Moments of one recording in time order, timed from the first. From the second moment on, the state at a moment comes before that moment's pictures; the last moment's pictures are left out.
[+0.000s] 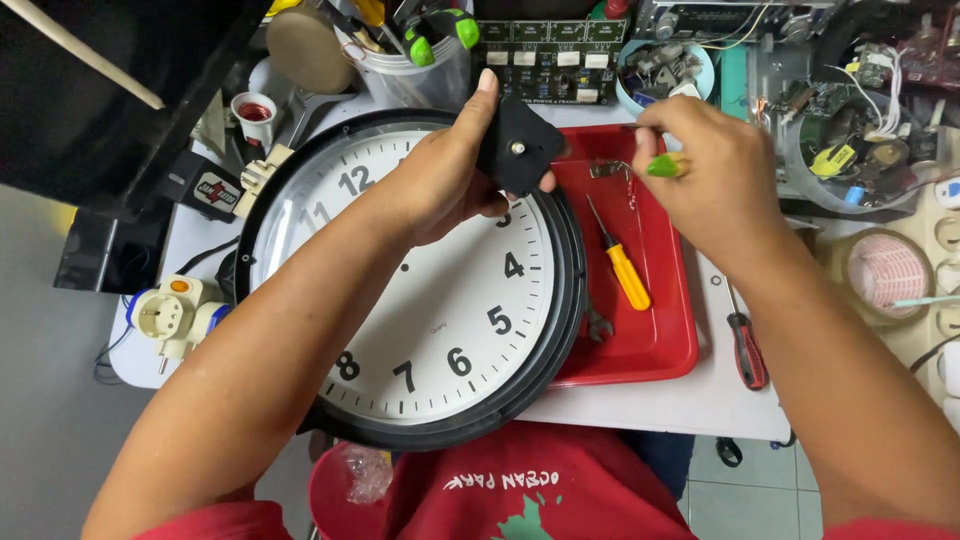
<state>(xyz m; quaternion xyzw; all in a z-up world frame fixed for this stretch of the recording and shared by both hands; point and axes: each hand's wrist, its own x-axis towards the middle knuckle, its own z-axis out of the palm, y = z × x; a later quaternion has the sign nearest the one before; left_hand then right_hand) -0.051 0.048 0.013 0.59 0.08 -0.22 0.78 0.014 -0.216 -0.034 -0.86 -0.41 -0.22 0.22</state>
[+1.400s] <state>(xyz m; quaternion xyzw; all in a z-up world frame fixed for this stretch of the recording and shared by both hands) -0.229 0.118 -0.050 0.70 0.23 0.29 0.62 -0.147 -0.269 -0.093 -0.97 -0.17 -0.14 -0.11</state>
